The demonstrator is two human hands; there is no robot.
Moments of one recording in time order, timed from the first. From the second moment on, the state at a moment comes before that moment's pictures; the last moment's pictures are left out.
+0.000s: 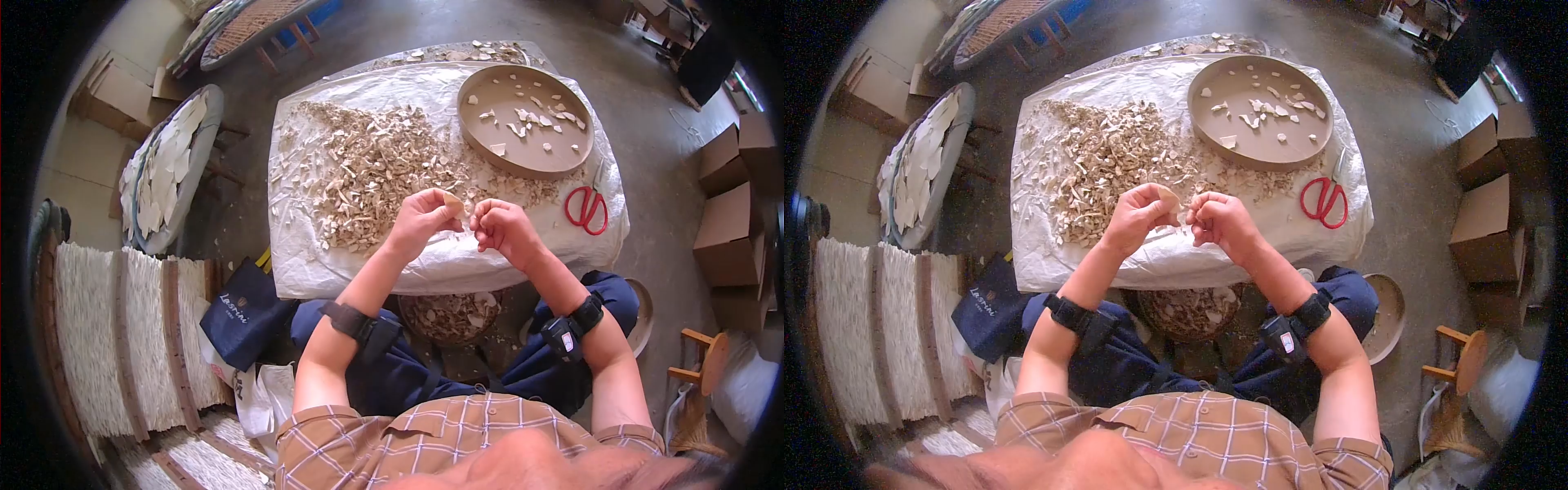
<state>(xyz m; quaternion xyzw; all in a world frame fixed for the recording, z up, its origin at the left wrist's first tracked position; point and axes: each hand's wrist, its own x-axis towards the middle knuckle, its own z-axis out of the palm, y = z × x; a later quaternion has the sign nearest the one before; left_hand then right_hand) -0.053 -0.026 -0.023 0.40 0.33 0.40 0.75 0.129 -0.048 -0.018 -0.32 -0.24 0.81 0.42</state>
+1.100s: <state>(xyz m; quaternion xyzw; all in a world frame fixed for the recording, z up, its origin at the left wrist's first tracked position) -0.051 -0.015 -0.026 0.26 0.36 0.48 0.76 0.119 -0.069 -0.038 -0.40 -0.67 0.59 0.23</state>
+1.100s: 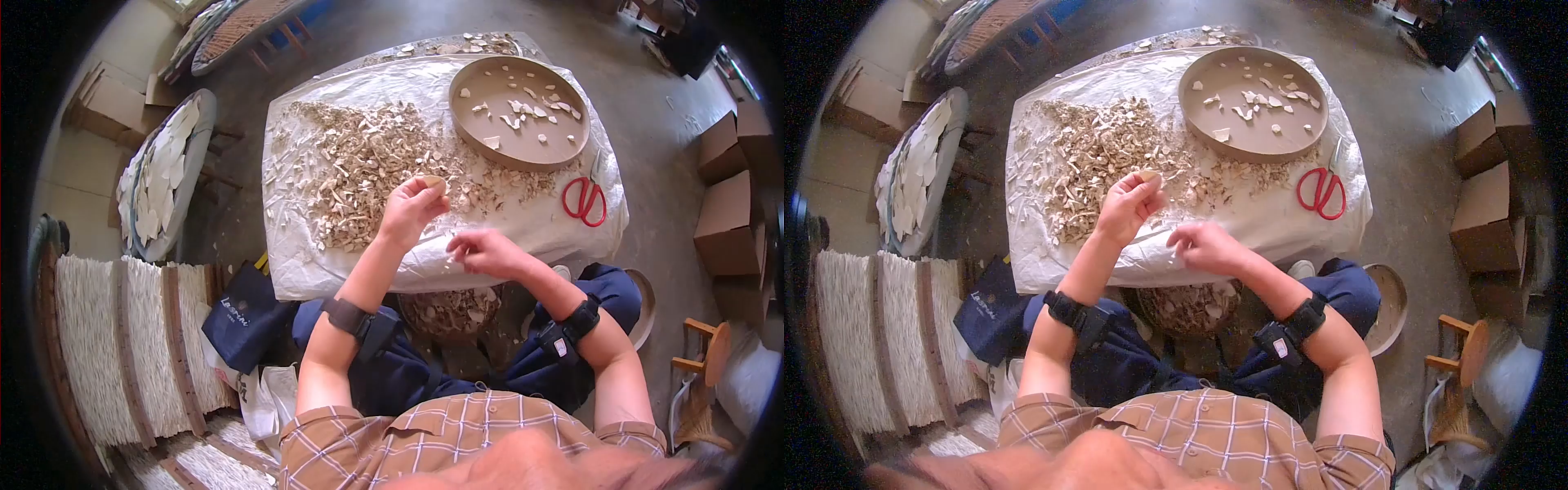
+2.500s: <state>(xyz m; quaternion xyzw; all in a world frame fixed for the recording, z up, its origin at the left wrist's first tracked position) -0.087 0.039 -0.006 0.35 0.40 0.58 0.62 0.115 -0.082 -0.034 -0.35 -0.85 0.39 0.00</state>
